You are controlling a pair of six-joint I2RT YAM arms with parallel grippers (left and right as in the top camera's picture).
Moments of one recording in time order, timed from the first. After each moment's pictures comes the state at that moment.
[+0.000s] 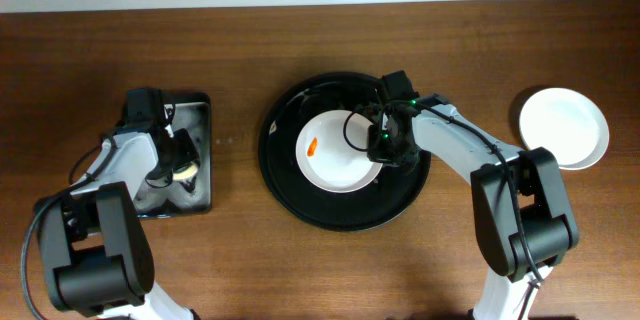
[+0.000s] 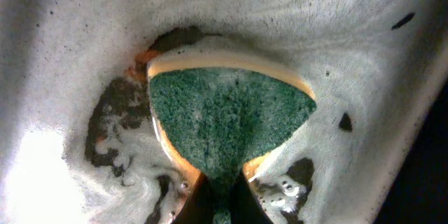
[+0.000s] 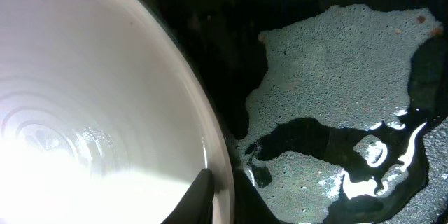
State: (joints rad) left arm 0.17 1.84 1.08 -0.52 -0.04 -0.25; right arm 0.32 1.98 1.29 -0.71 -0.11 0.42
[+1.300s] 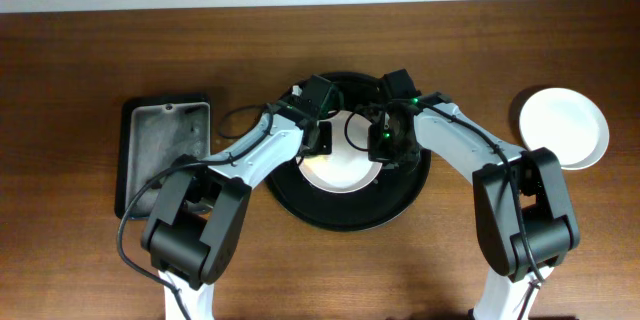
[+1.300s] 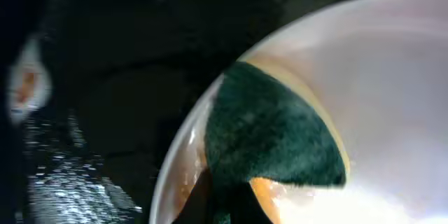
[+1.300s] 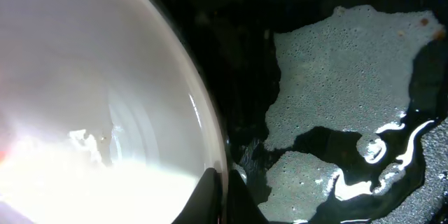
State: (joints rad) left arm -0.52 2.05 1.39 -0.59 -0.11 -0.47; right arm 0.32 1.98 1.29 -0.74 -0.13 0.39
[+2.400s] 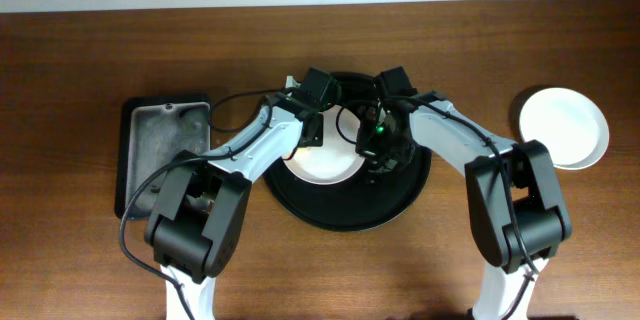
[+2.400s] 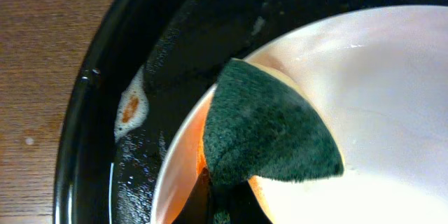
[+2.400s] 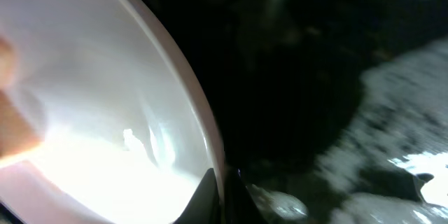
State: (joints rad) left arm -0.50 2.08 1.46 -0.65 -0.26 -0.43; right arm 0.32 2.02 1.32 -0.67 -0.29 0.56
